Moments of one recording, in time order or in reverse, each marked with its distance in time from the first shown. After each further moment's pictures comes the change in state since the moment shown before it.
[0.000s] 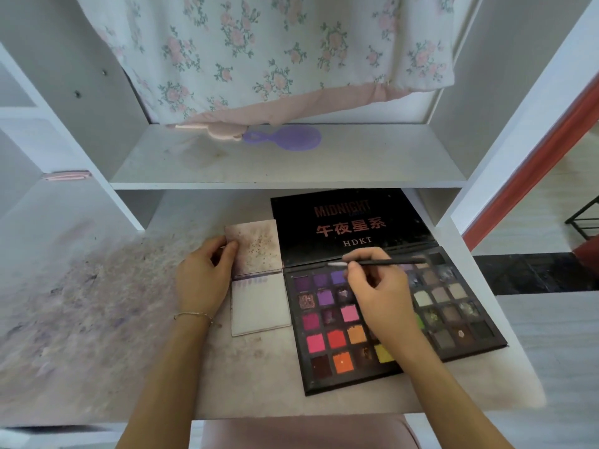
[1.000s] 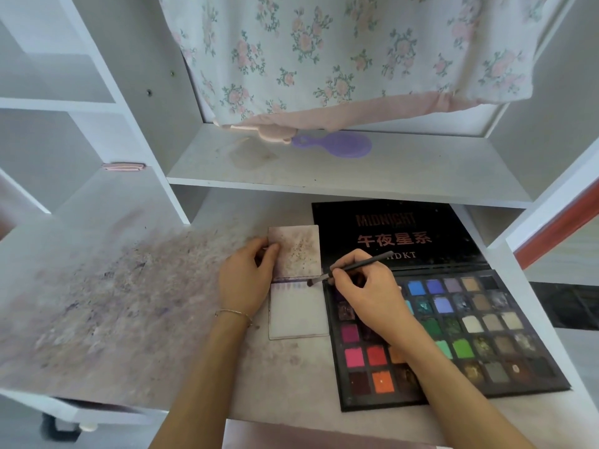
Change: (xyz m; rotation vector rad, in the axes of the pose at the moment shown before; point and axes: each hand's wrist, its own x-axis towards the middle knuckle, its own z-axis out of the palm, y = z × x) left_hand 0.003 -0.003 -0.001 -0.006 -0.013 -0.009; right_hand 0.030 0.004 0.048 -0.129 -0.305 0.017
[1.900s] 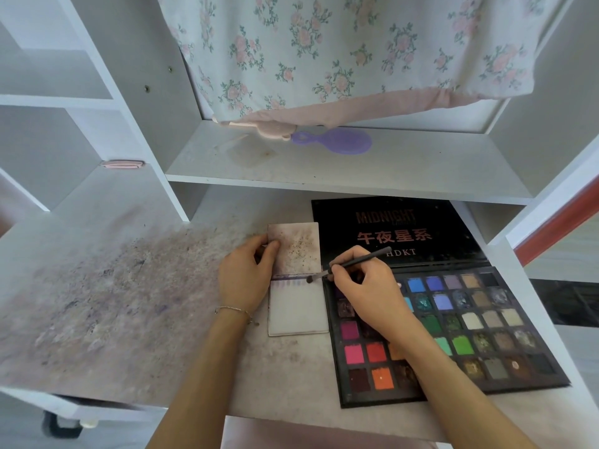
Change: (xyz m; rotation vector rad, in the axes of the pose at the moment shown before) left_hand 0.001 -0.002 0.002 -0.024 0.009 0.013; right_hand 0.001 0.001 0.001 -0.016 -0.003 -0.001
